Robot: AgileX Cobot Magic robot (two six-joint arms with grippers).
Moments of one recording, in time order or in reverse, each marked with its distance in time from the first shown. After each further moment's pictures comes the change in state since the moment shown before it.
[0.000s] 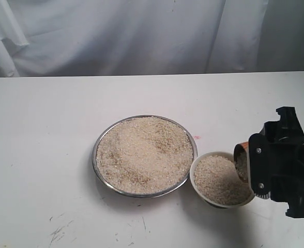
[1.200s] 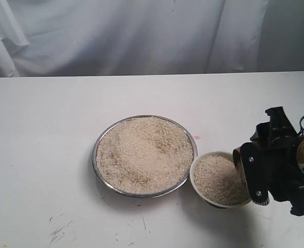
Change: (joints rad) left arm 0.000 0.000 0.000 0.000 0.000 0.000; right arm 0.050 0.042 -0.024 -0.506 0.047 0.367
